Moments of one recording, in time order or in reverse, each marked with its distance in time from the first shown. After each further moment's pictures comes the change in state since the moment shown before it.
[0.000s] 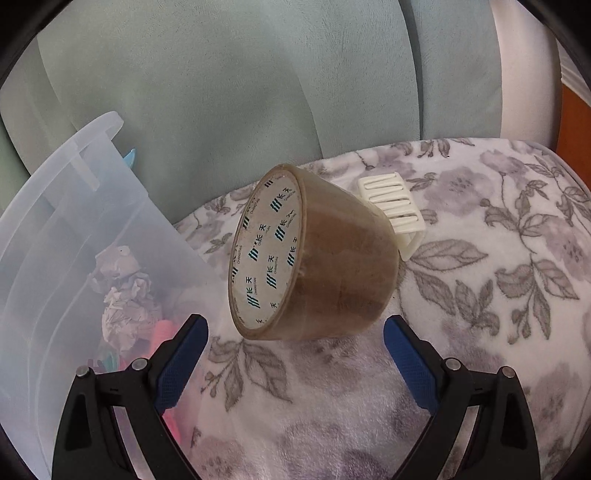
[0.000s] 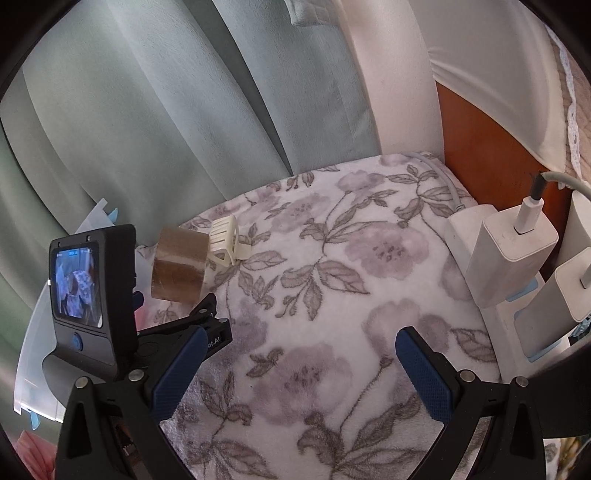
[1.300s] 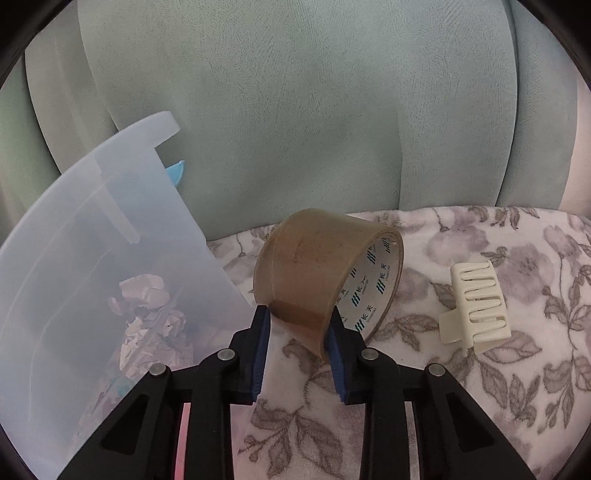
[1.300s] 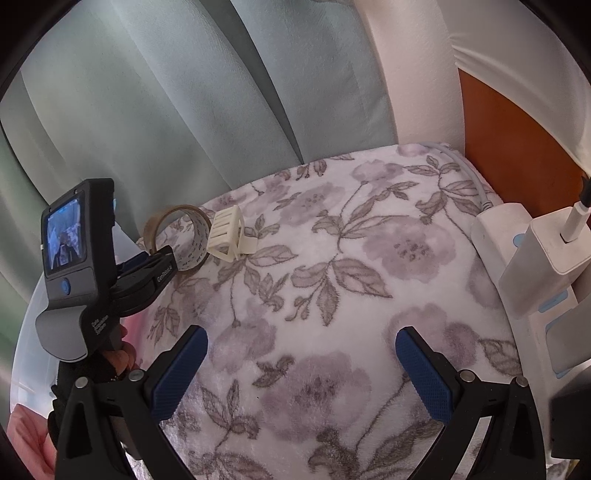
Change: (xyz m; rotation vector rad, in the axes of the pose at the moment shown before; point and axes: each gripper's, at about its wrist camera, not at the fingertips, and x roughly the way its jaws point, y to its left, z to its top) left arm 0.031 0.044 0.035 -0.164 -0.052 0.075; right arm 0.021 0.006 0.007 -0.016 0.043 0.024
